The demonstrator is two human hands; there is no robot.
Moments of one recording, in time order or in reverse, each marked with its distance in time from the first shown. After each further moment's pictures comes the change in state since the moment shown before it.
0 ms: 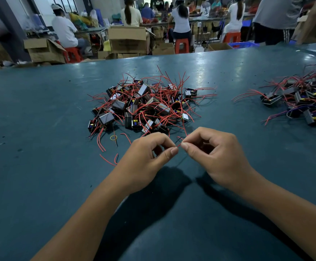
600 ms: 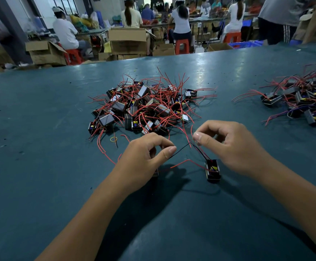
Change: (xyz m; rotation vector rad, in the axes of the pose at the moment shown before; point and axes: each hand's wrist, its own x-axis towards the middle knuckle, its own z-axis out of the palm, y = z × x) left_hand 0.001 -0.009 -0.001 0.075 0.060 -0.047; right_hand 0.015 0.002 -0.034 -0.172 -0.104 0.096
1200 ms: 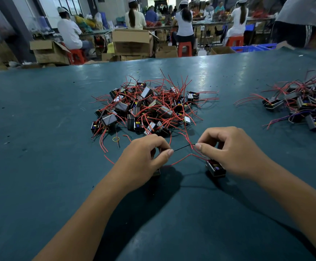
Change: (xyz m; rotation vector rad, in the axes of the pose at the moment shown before) left_hand 0.001 -0.002 -0.005 0.122 -0.019 0.048; right_hand 0.000 0.001 0.000 -0.085 -0.059 0.023
